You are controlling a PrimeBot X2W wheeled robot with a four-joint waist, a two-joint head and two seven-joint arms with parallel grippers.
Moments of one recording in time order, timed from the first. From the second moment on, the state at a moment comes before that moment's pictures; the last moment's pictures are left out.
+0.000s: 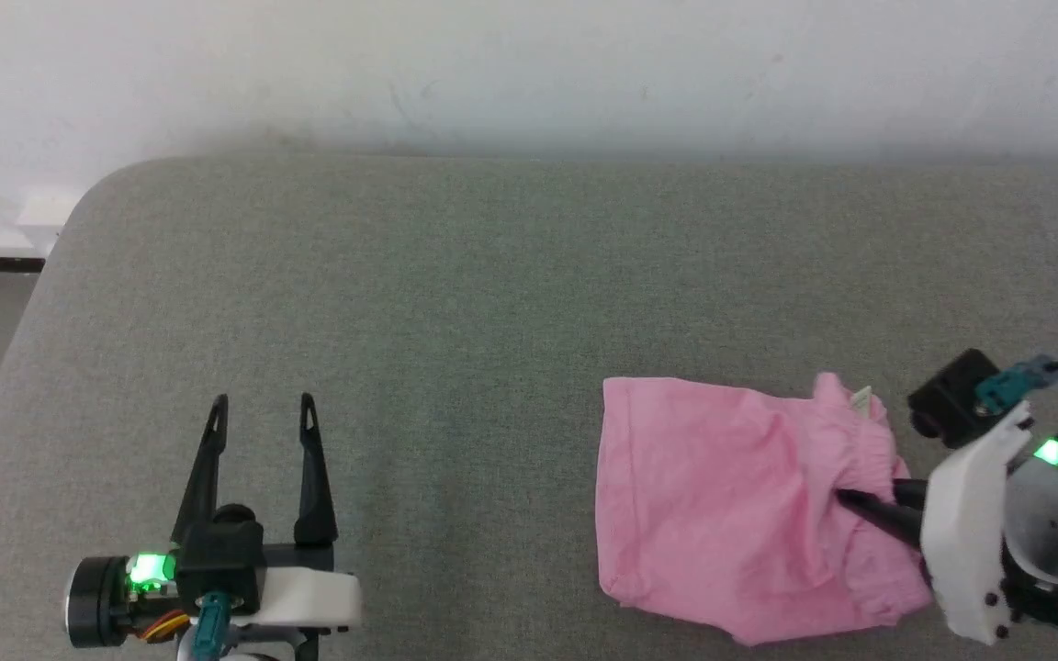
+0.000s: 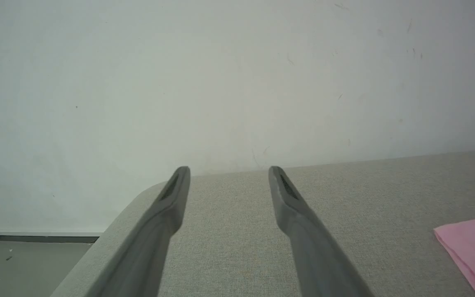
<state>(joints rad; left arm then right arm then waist) 0.02 0.17 -0.15 -0.04 -0.01 0.27 -0.26 -0.21 -0.71 0.39 -0.25 0.79 0.13 0.85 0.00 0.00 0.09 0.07</state>
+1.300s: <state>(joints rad) 0.00 0.16 -0.13 -0.03 -0.01 0.25 -0.26 -0.50 -0.51 0.34 0.13 0.48 0.13 -0.09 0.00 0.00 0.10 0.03</state>
